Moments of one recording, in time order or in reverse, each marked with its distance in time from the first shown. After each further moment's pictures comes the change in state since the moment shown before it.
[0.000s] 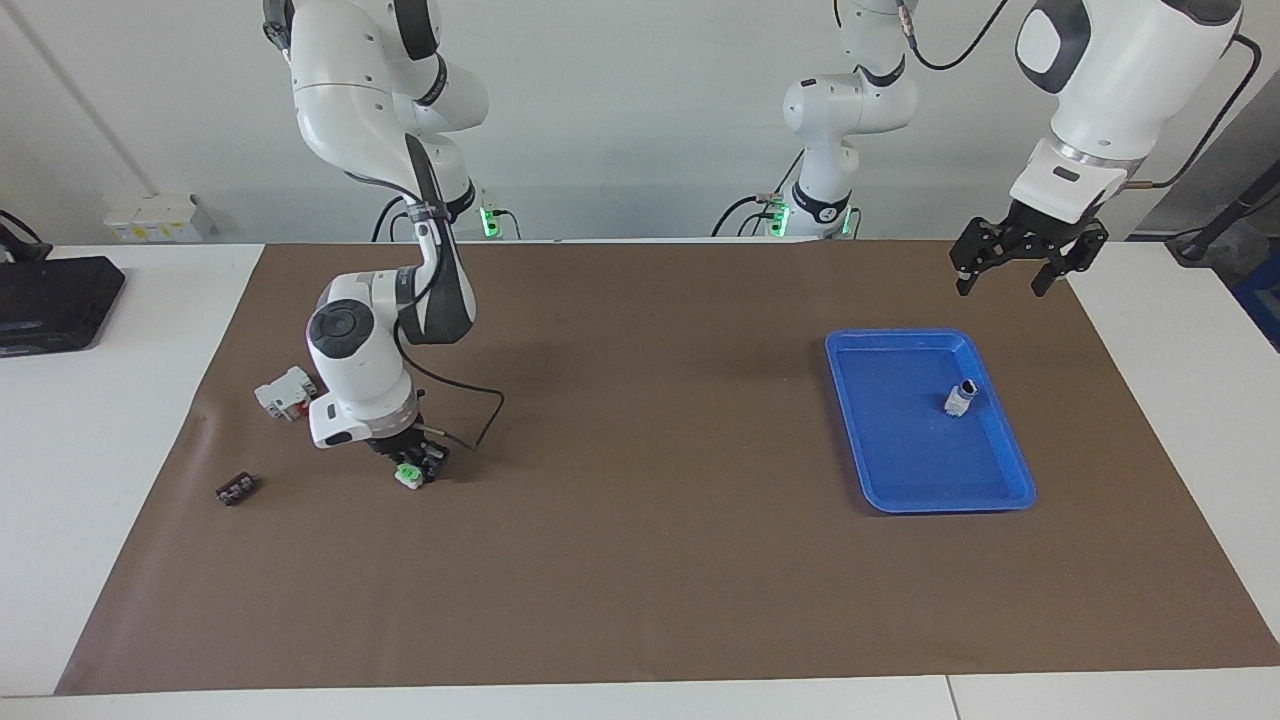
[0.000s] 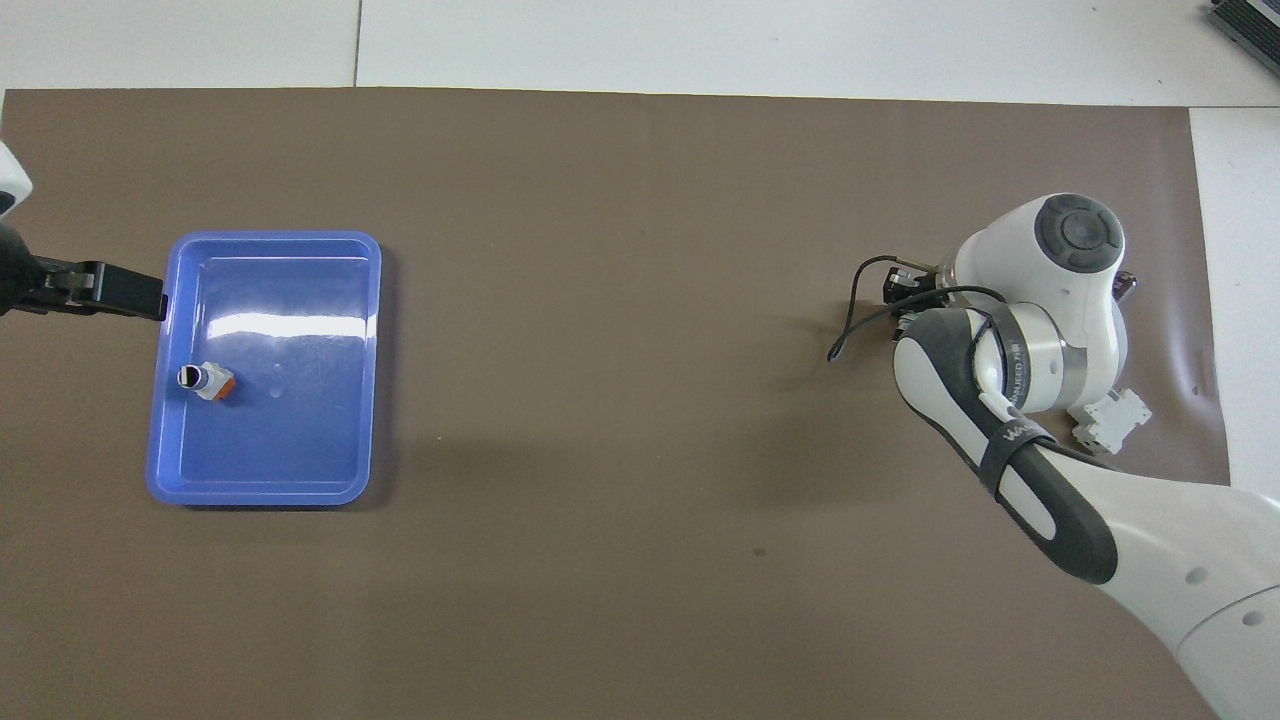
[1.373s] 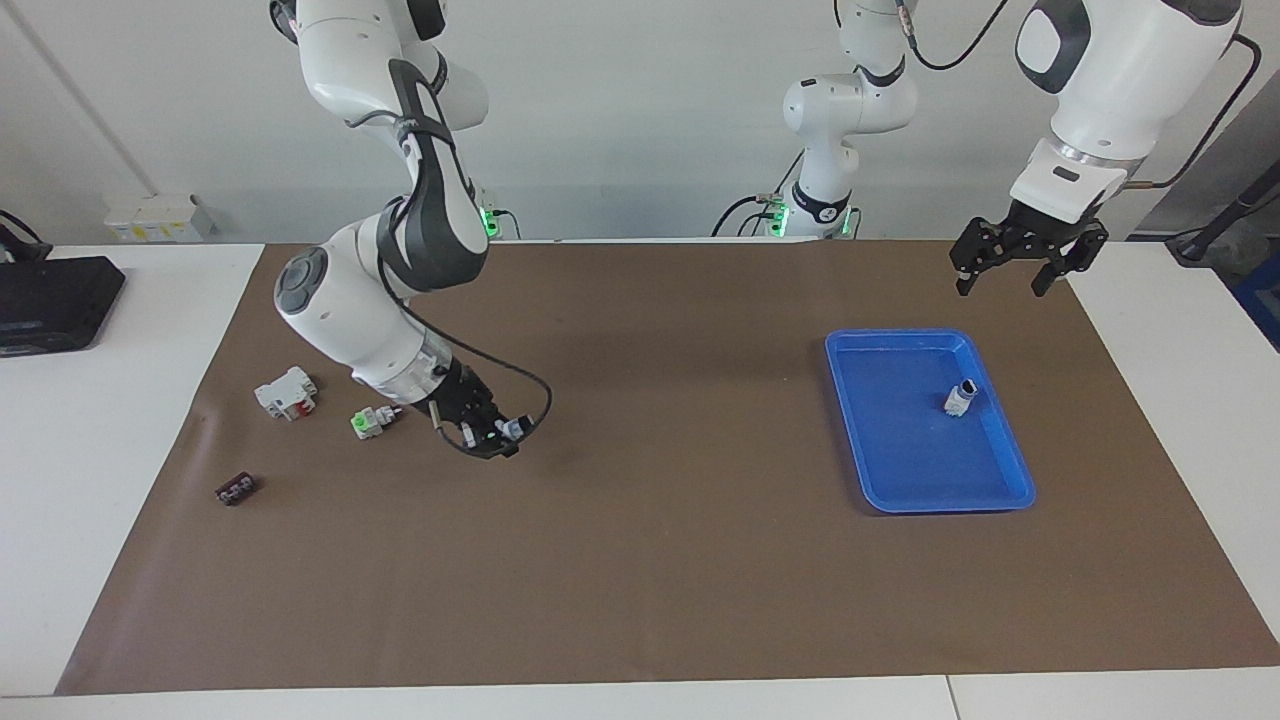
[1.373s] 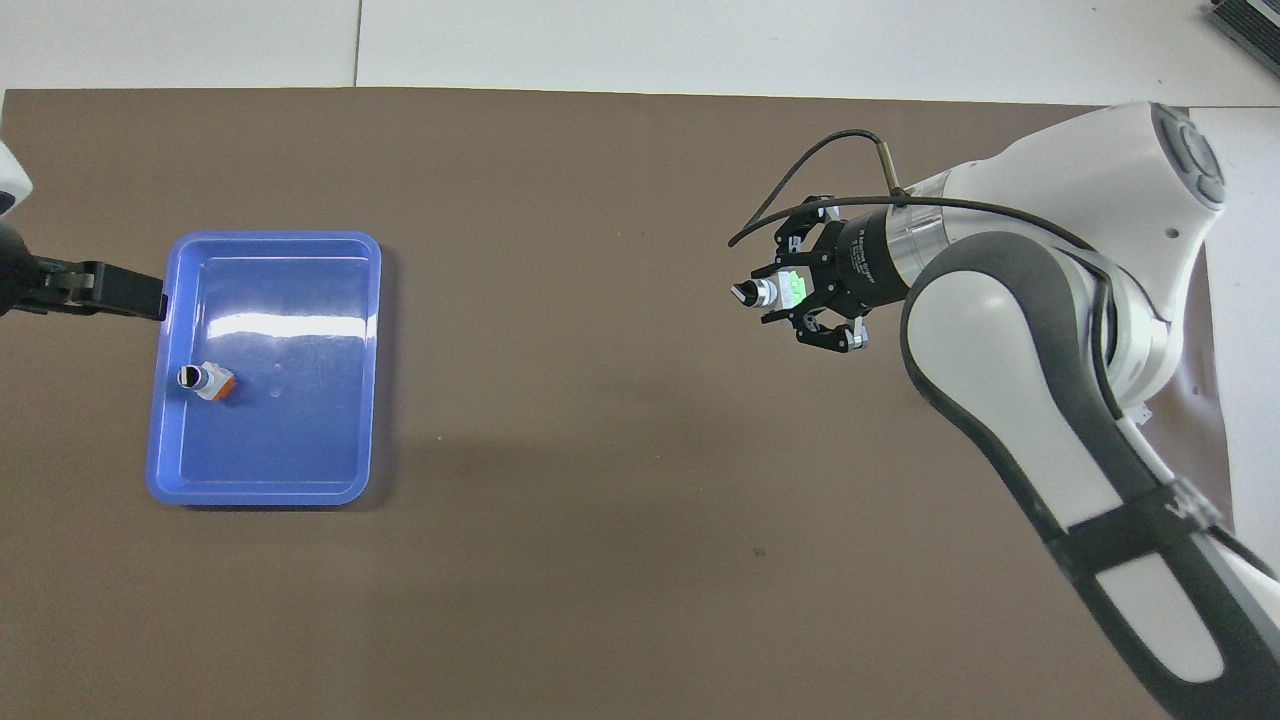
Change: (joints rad) left arm 0.000 0.000 0.000 0.000 0.000 0.000 0.000; right arm 0.041 -0.218 0.165 0.202 0.579 -0.365 0.928
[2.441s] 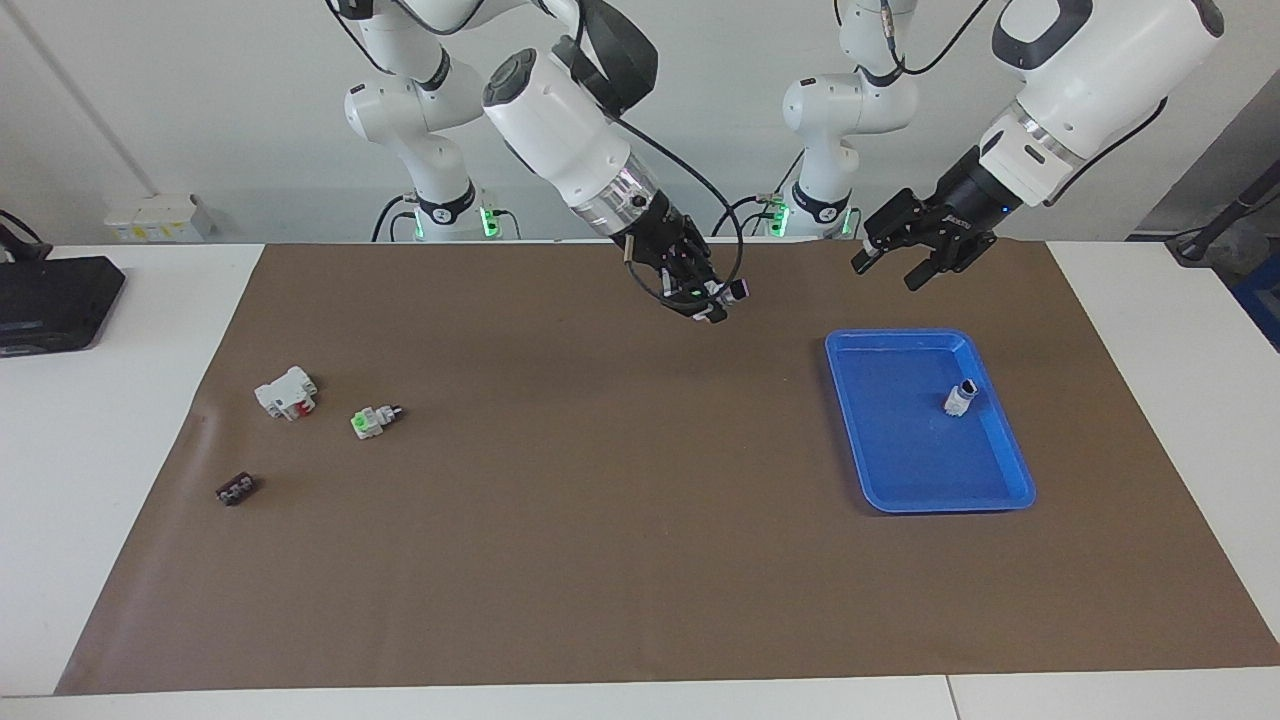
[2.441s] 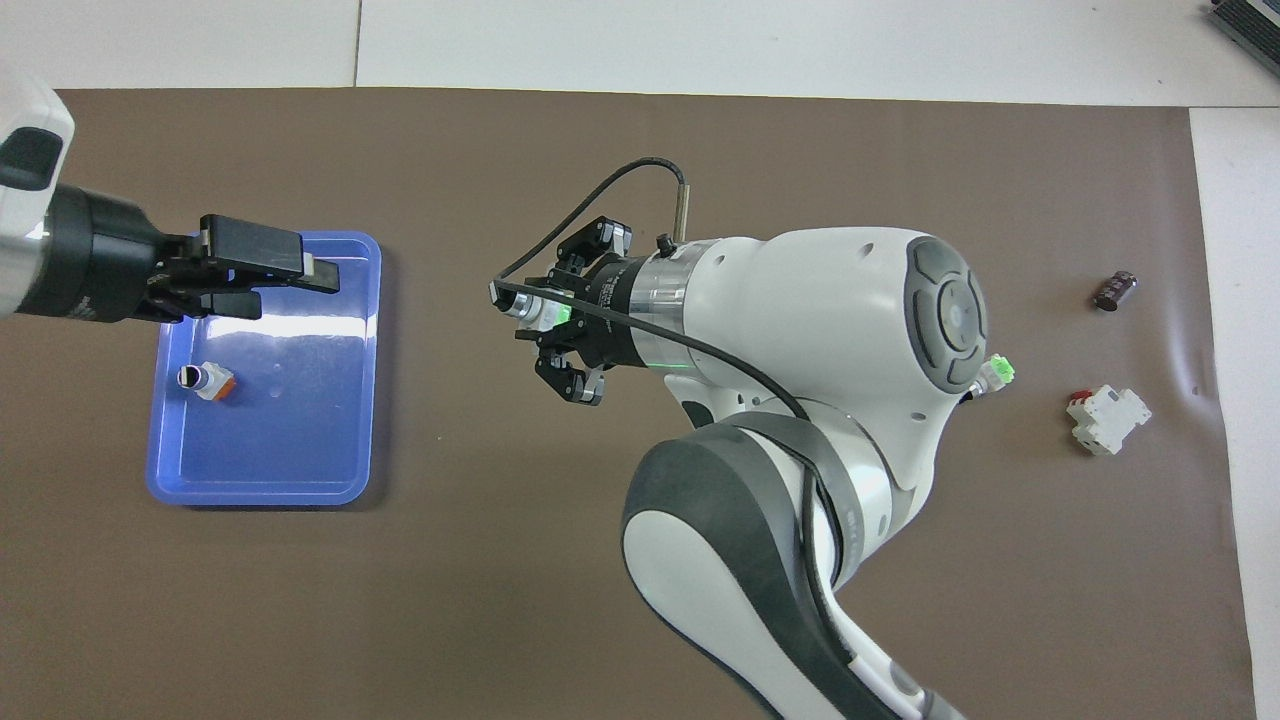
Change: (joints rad) left arm -0.038 -0.001 -0.033 -0.002 -0.566 0.026 -0.212; right arm 0.246 0.025 0.099 0.041 0.017 0.416 0.574
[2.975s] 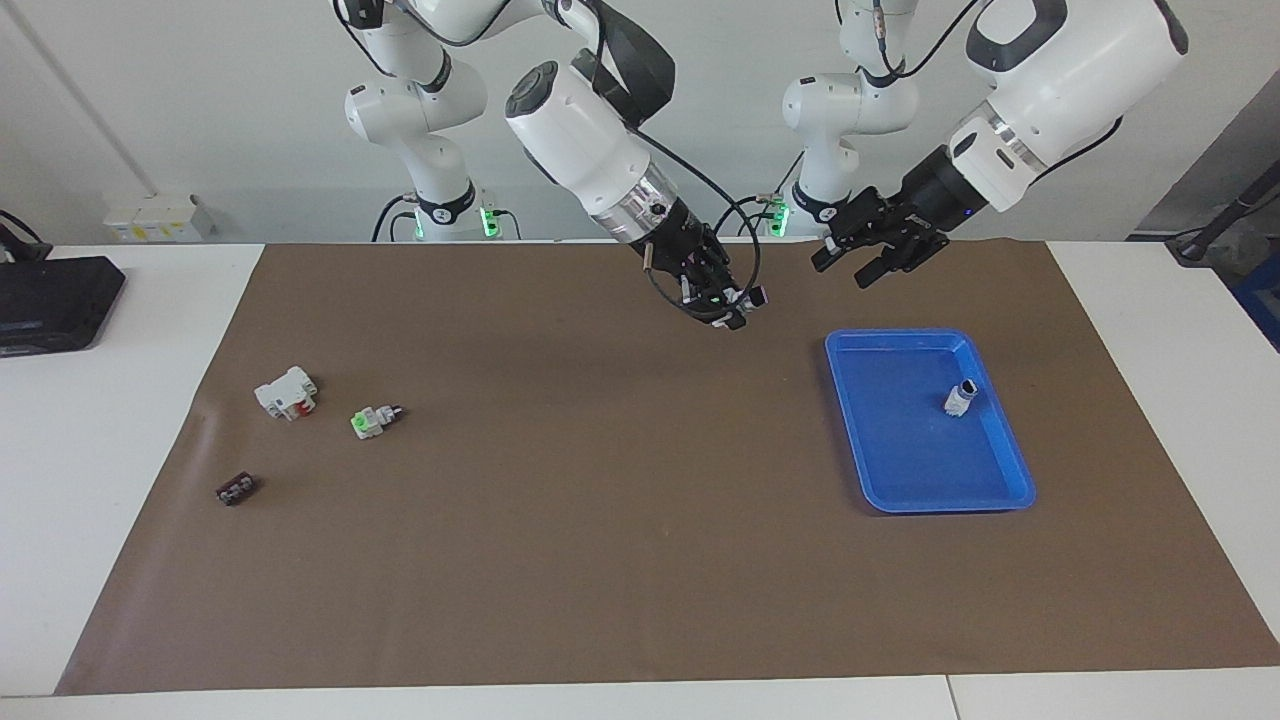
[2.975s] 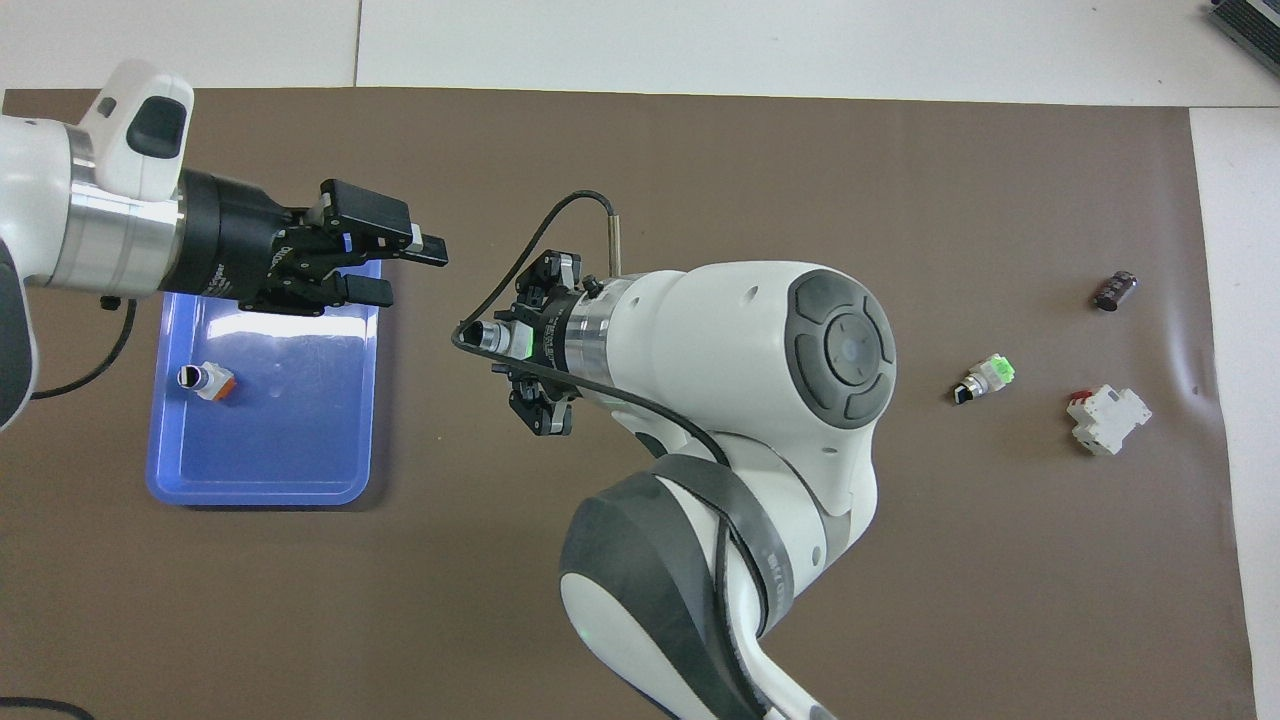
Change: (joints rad) left arm -0.074 0.073 -0.004 -0.023 -0.157 0.121 -0.144; right arm 0.053 0.012 0.001 0.019 -0.143 -0.052 0.003
